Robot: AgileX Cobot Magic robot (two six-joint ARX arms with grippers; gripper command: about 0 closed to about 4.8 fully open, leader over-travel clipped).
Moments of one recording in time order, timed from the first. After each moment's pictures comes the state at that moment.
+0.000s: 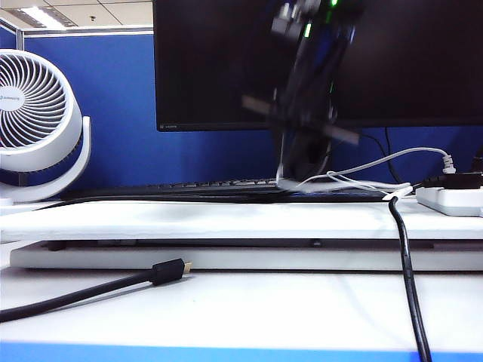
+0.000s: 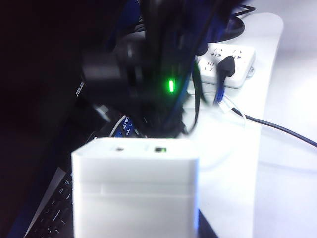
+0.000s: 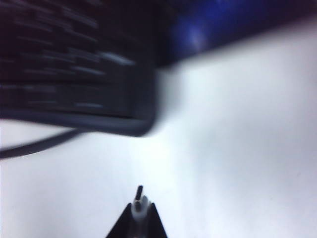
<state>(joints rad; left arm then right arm) -0.46 1.45 1.73 -0.85 0.53 0.83 0.46 2.02 1.84 -0.80 -0.02 0.80</state>
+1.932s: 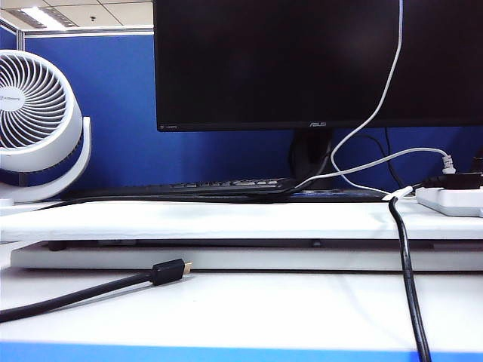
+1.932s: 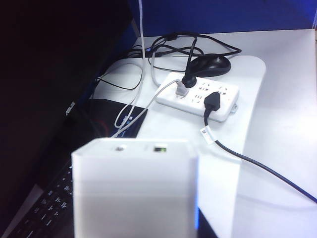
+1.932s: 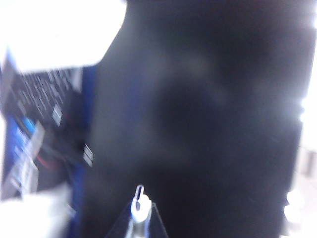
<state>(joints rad) -0.46 1.44 1.73 -0.79 0.62 0.68 0.86 1.38 1.83 -0.78 0.51 -1.40</state>
